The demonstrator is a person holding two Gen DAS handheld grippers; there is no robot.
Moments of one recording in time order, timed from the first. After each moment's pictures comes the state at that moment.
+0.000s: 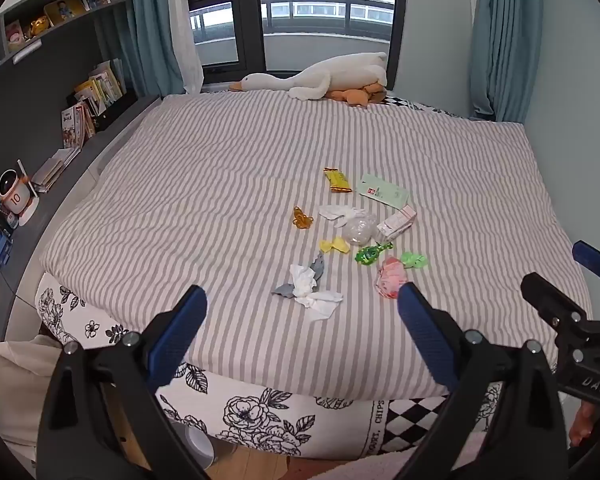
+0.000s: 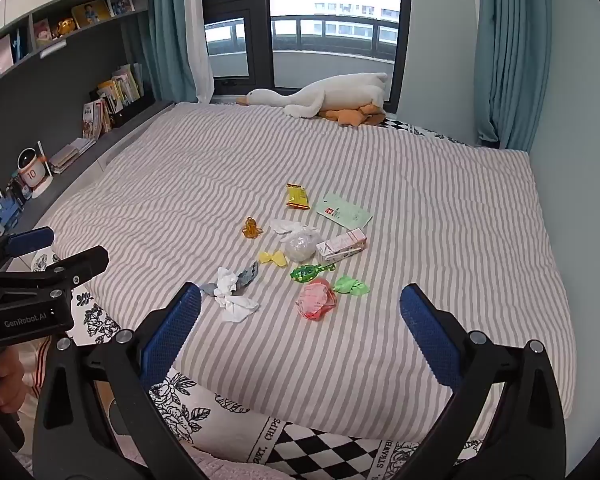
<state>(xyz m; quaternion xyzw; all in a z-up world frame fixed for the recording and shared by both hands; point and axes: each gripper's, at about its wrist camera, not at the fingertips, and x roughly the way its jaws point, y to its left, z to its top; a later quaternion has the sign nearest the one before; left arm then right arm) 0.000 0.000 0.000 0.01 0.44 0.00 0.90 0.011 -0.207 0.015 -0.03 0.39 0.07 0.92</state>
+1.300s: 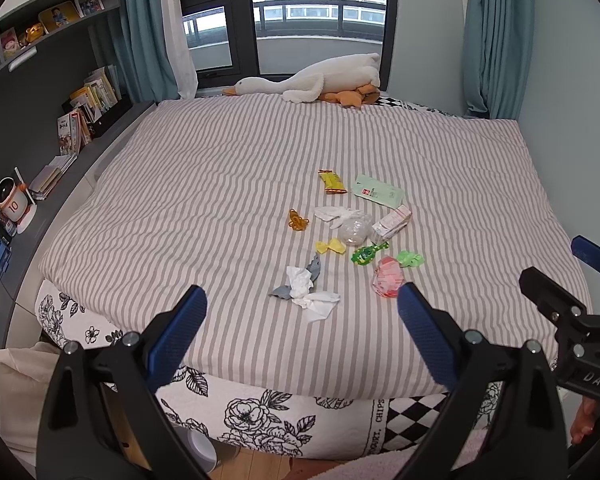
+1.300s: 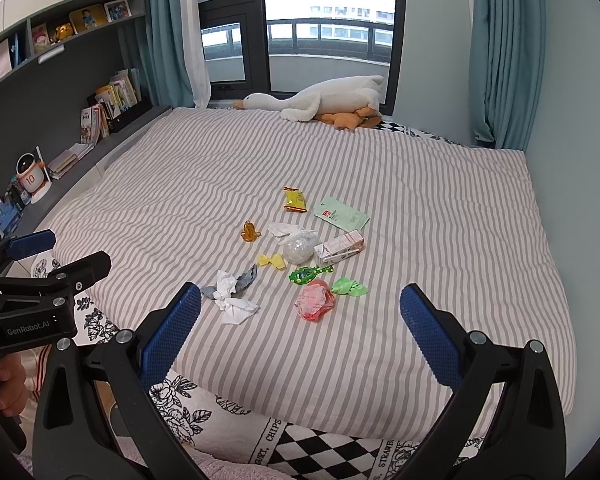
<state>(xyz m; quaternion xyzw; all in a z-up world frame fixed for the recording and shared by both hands) 0.001 -0.012 0.011 0.02 0.43 0.00 0.90 0.008 -0.209 0.017 -0.02 0.38 0.07 0.92</state>
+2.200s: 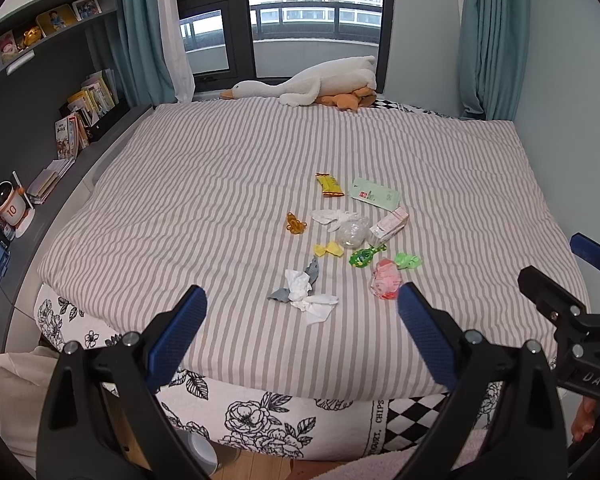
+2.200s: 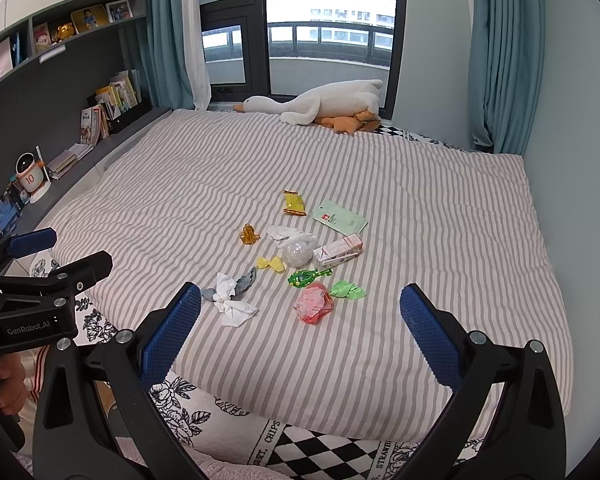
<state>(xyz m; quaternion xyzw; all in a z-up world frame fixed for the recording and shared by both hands) 0.006 -0.020 0.017 0.02 0.43 -0.01 0.90 0.007 -0.210 0.022 -0.02 0.38 0.07 0.92</state>
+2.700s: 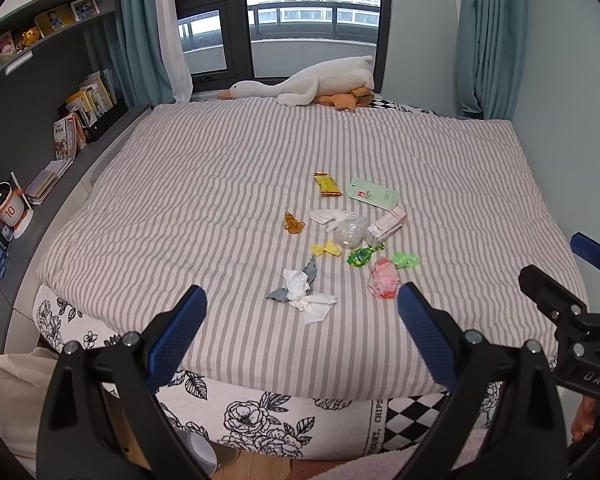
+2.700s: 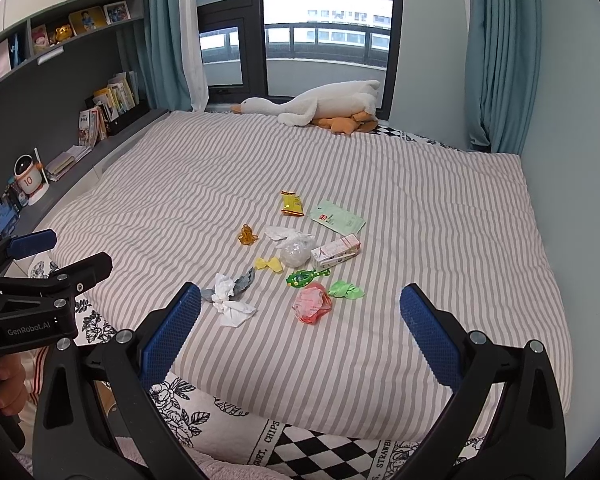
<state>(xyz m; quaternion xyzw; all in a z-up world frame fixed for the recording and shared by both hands) 0.005 -0.018 0.014 0.02 0.43 -0.01 0.90 0.006 -0.213 0.026 -0.02 0.38 0.06 0.92</state>
